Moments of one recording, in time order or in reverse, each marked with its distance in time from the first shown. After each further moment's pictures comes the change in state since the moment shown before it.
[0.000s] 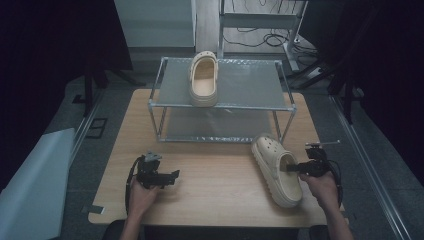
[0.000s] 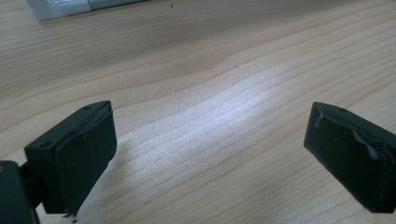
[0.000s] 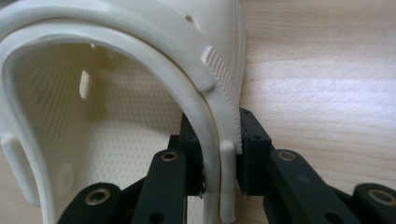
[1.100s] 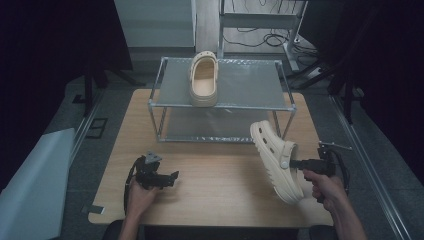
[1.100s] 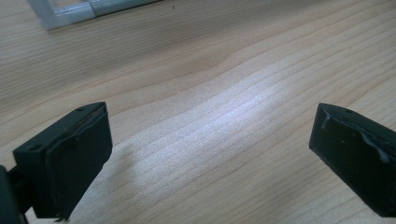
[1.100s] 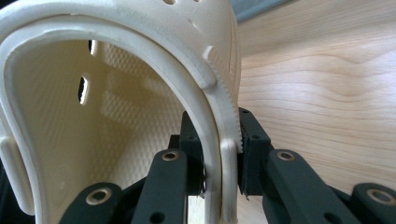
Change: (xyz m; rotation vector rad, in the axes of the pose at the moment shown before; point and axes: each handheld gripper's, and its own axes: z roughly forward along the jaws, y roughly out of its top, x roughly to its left) left arm 0.000 -0.002 0.000 -0.005 0.020 0.064; right arm -0.004 -0.005 -0.023 -0.061 0.537 0.273
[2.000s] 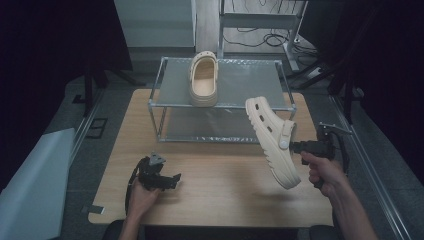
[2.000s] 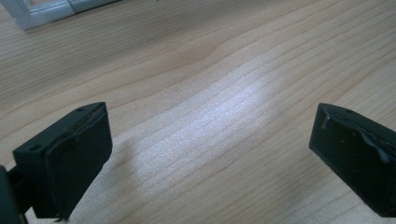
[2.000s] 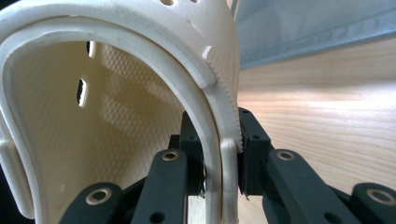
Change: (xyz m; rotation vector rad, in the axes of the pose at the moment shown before) left arm -0.006 0.000 0.005 0.025 -0.008 0.039; right arm 0.066 0.027 -0.001 -0.027 0.145 0.008
